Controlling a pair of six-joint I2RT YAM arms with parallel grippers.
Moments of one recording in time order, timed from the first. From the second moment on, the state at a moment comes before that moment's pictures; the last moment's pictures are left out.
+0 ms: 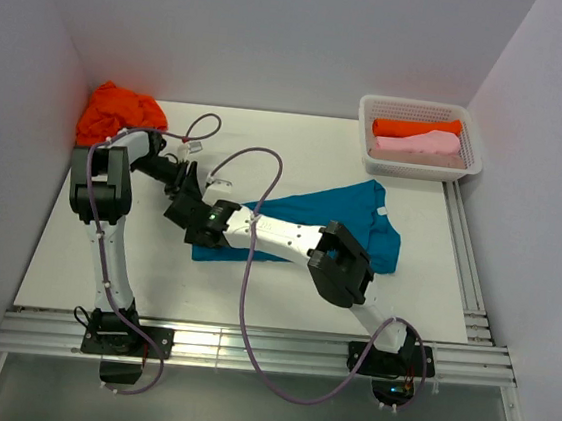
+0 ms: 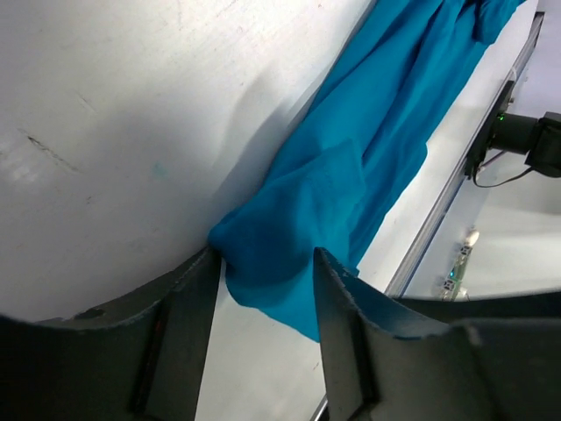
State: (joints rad) left arm 0.06 2.25 1.63 -1.05 0.91 0.44; right arm 1.15 2.23 1.87 -0.74 0.43 1.14
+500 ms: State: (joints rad) left arm 0.04 2.26 1.65 -0.98 0.85 0.37; right arm 1.15 2.45 2.16 -0.79 0.55 0.98
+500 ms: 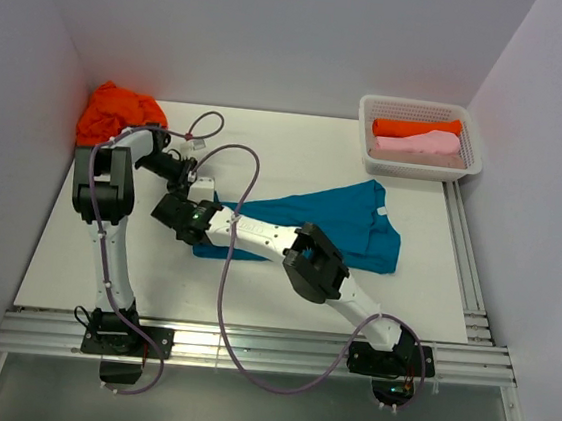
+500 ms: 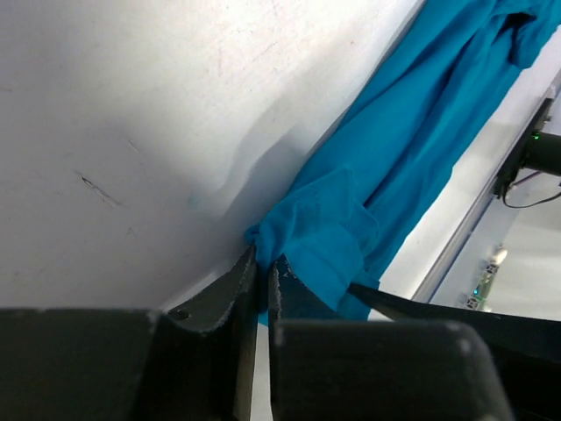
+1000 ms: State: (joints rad) left arm 0.00 2.25 1.65 -0.98 0.78 0.37; right arm 1.17 2.47 2.21 -0.83 0.57 0.96
